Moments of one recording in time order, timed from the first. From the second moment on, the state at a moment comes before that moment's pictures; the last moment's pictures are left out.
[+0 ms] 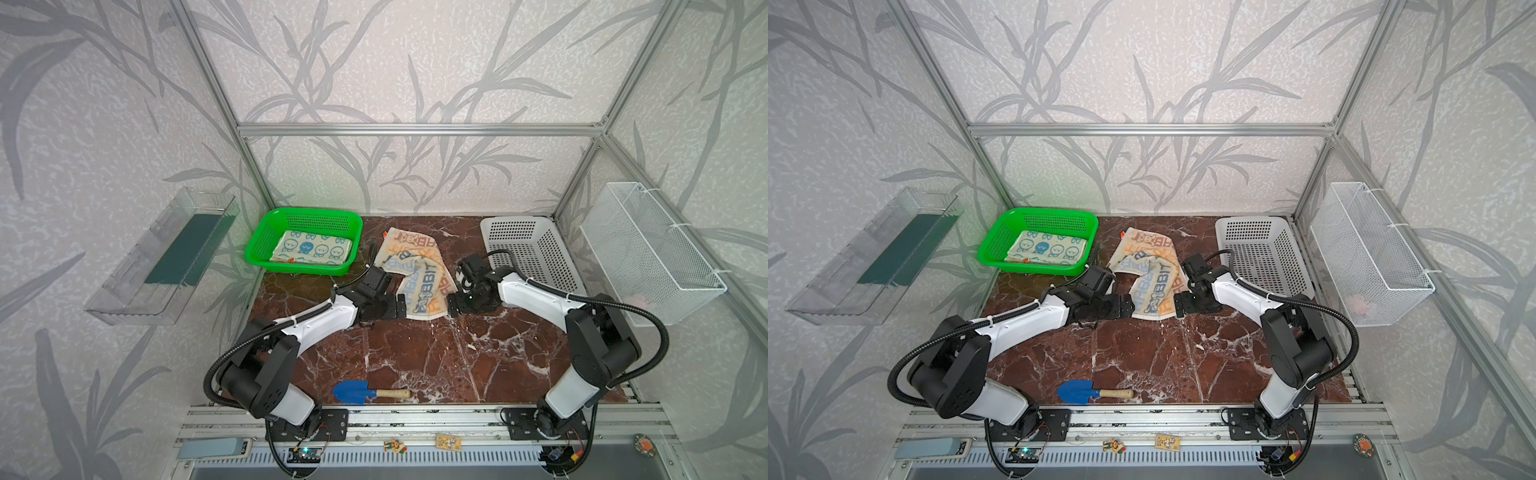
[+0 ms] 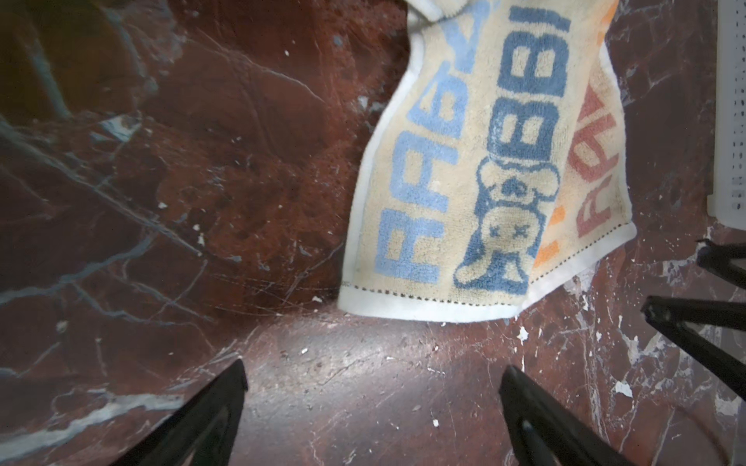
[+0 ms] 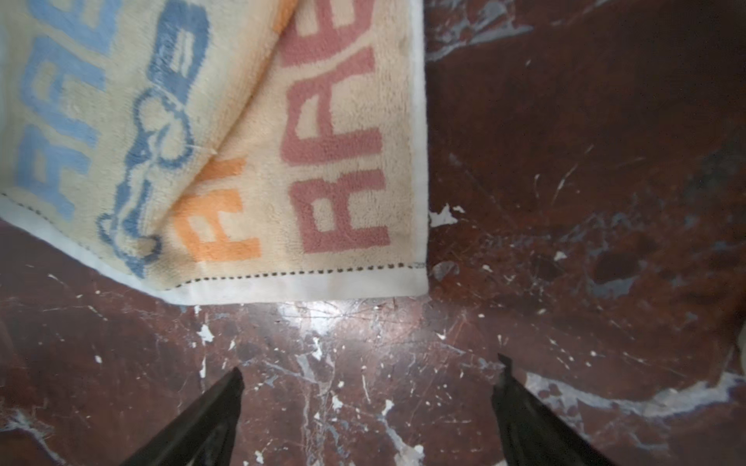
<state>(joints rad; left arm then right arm) -0.58 1.52 0.87 -0.38 0.07 -0.62 0.51 1.70 1.09 -0.69 -0.07 0.33</state>
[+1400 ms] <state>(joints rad) -0.59 1.78 1.07 -0.53 0.04 -0.51 0.49 1.89 1.20 -0.64 -0.09 0.29</state>
